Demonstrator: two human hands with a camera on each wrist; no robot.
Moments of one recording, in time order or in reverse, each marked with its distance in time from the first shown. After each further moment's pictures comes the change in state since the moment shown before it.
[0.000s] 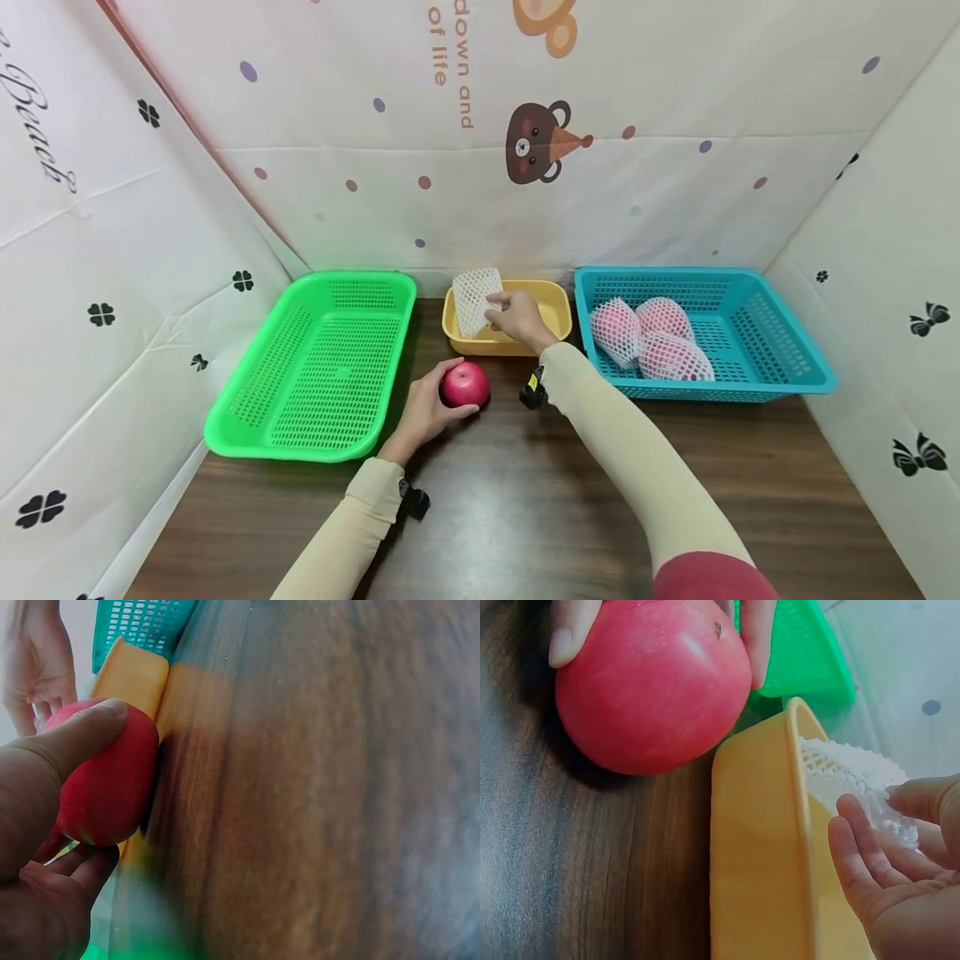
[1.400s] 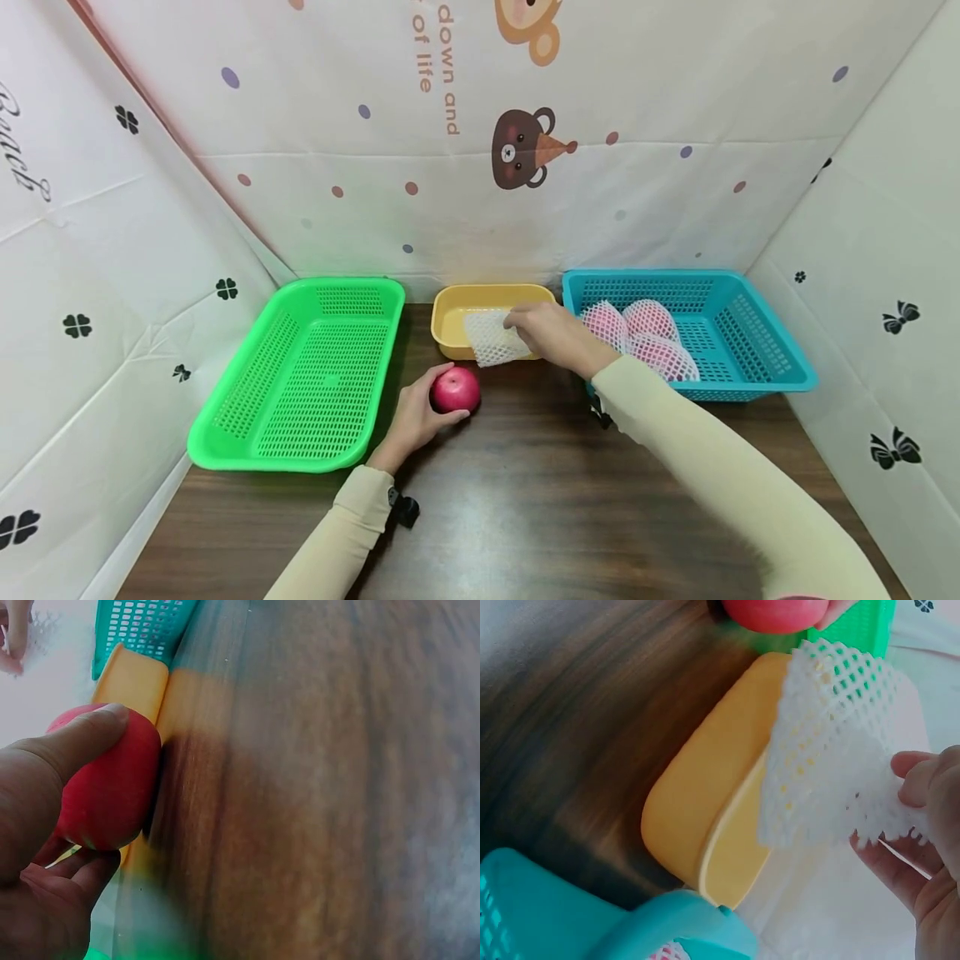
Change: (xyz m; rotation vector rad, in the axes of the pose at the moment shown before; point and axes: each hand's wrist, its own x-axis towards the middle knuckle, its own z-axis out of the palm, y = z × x) left_hand -0.001 -0.001 0.002 0.003 0.025 0.044; right_hand -0.069 -0.014 -0.074 -0.830 -0.072 -0.740
